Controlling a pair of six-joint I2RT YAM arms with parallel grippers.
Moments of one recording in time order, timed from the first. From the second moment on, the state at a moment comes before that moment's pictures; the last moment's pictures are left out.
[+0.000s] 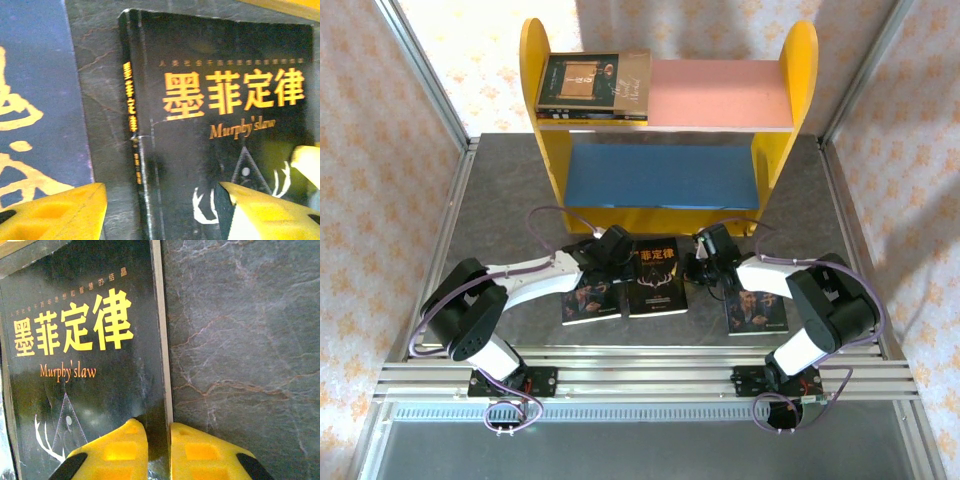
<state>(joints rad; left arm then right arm) -0.71 1.57 0.87 -0.32 -0.08 -0.85 0.49 1.56 0.61 -0.01 -0.35 0.67</state>
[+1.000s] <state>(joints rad) -0.75 1.71 0.95 -0.32 -0.07 -0.86 0.47 1.57 0.59 0.03 -0.37 0.67</state>
